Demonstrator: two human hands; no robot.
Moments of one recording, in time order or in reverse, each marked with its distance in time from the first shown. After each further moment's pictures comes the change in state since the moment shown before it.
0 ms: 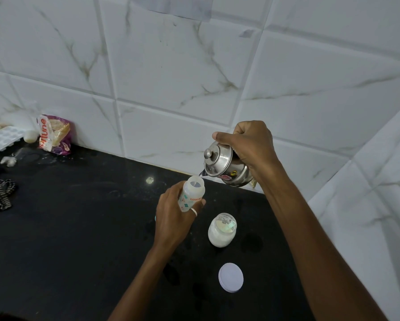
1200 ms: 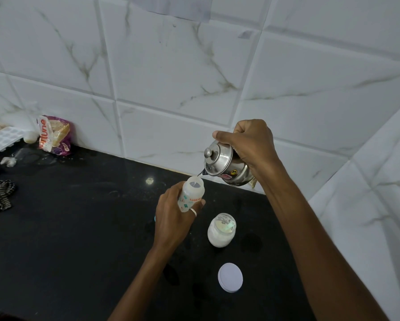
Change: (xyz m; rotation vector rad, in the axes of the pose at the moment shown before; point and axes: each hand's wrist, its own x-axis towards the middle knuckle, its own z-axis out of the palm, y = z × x) left_hand -0.002 0.001 0.000 0.013 0.012 0.015; right_hand 0.000 -0.003 -0.003 -0.020 0.005 -0.013
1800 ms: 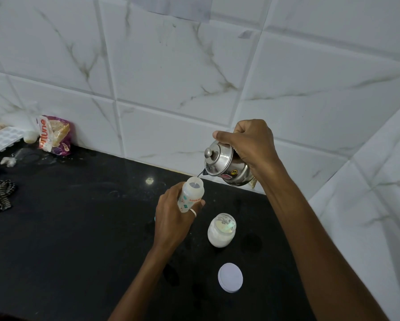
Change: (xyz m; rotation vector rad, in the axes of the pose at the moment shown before) left_hand 0.000 -0.003 0.001 -0.005 0.004 -0.008; right_hand 0.001 0.002 0.001 0.009 -0.001 -0.010
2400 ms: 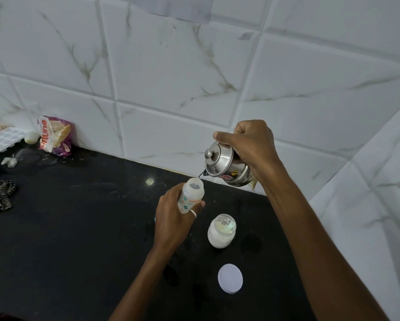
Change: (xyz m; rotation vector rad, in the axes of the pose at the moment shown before) left_hand -0.001 -0.003 0.001 -0.008 0.000 -0.004; right_hand 0.000 -0.003 -0.002 -0.013 0.013 0.003
